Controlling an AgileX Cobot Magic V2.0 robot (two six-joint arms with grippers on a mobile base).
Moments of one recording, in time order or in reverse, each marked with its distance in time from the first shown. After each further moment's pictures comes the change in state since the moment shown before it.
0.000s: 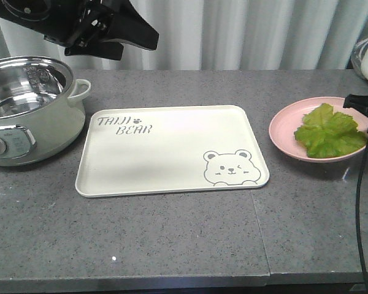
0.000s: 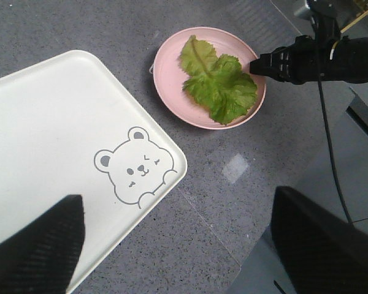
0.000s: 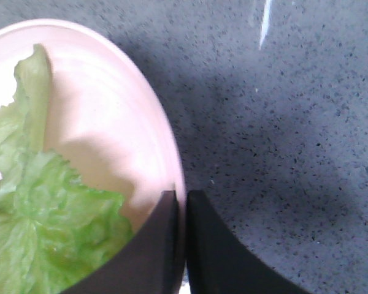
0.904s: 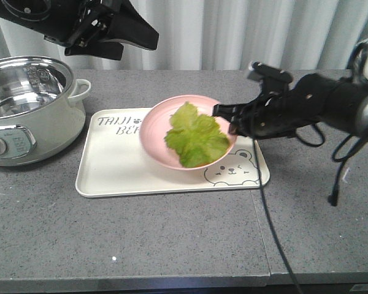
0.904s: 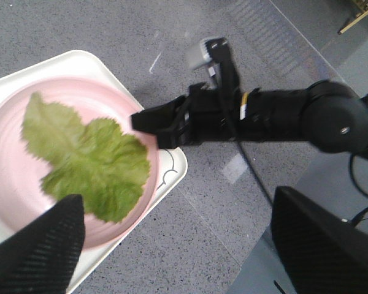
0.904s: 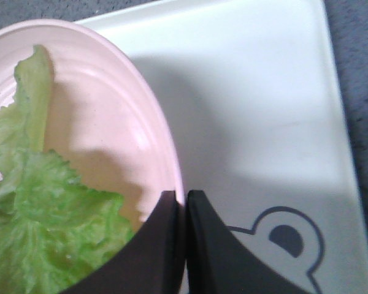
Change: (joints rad) left arm 0.000 0.000 0.000 0.000 0.000 0.000; right arm 0.461 0.159 0.000 0.415 -0.276 -0.201
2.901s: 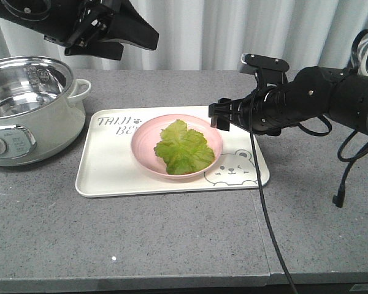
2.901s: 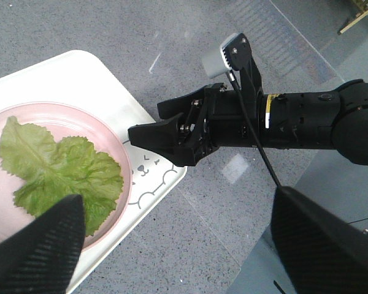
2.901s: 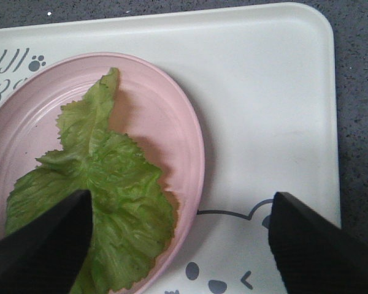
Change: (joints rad) left arm 0.000 0.000 0.000 -0.001 0.000 0.000; right arm 0.033 -0.083 0.000 -0.143 0.054 0.022
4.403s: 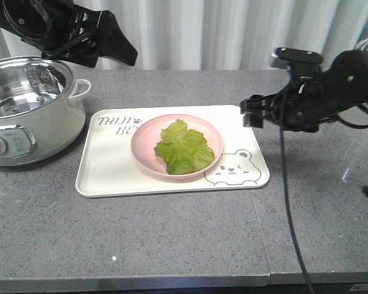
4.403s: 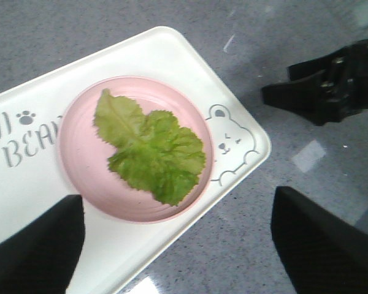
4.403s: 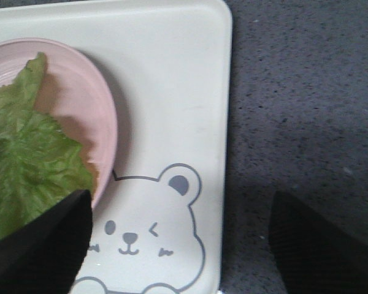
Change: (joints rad) left arm -0.007 0.000 0.000 0.257 0.001 -0.066; right arm -0.112 -0.086 0.000 -0.081 0.165 0.000
